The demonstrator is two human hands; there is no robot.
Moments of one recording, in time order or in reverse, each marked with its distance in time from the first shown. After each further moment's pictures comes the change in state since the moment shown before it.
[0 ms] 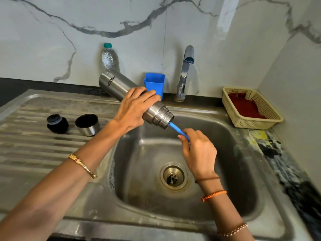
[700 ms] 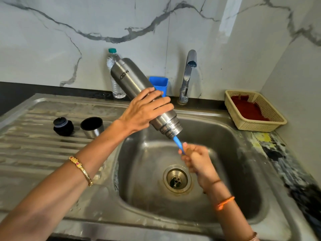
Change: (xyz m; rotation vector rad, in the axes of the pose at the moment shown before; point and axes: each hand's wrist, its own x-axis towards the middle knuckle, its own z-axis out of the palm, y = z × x) left_hand 0.005 0.012 -0.010 0.062 0.175 0.273; right_hand -0.015 -0.007 -0.014 0.915 -0.427 0.591
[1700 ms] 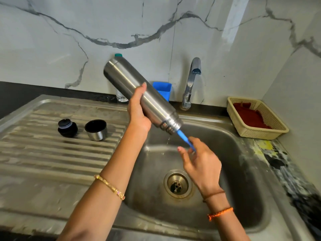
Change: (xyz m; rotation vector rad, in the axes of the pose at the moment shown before) left_hand 0.045 0.007 -0.029 -1.795 0.818 -1.848; right_hand 0.009 -0.004 0.001 -0.668 0.344 -0.621
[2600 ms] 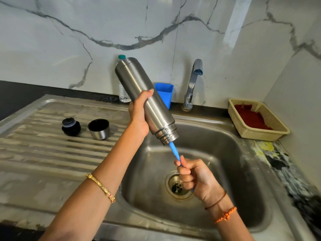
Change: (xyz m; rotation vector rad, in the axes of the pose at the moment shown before) left_hand -0.001 -0.009 -0.024 0.155 0.066 -0.002; right_hand -0.014 -0.014 -0.009 1.280 -0.678 1.124
